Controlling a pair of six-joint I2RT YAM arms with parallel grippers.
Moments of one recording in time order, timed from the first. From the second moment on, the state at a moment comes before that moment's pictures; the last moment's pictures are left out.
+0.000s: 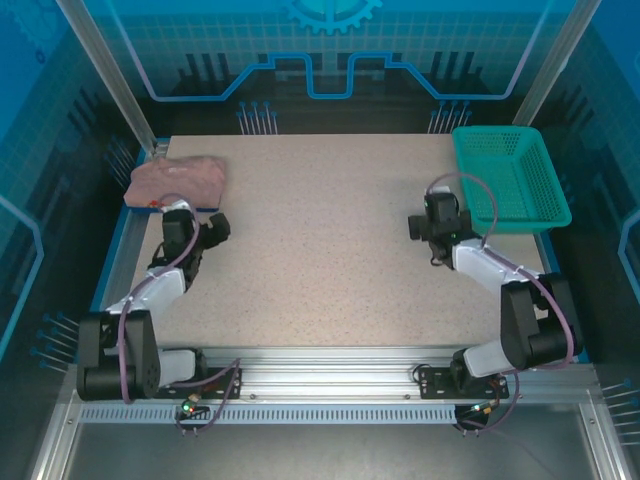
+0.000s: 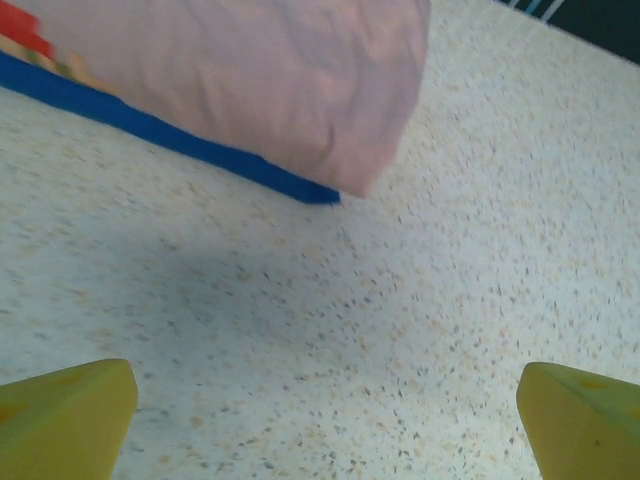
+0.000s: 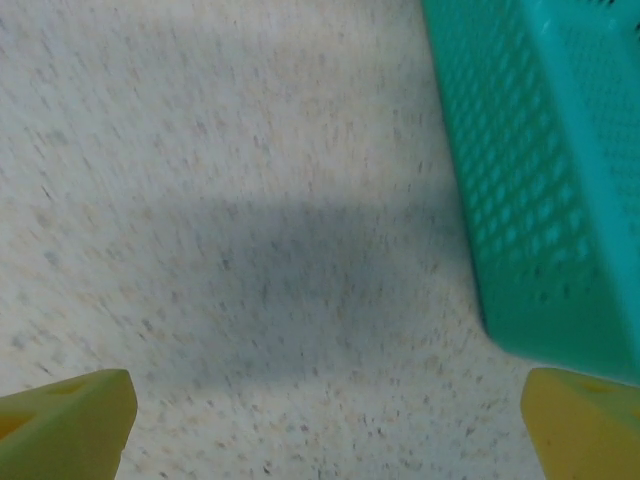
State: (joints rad) left arm 0.10 1.30 0.53 0.17 -0.03 -0.35; right arm 0.19 1.44 0.70 -0.02 0.38 0.00
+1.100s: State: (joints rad) left arm 0.01 1.55 0.38 0.78 -0.04 -0.14; right arm 0.07 1.49 0.44 0.64 0.04 -0.04
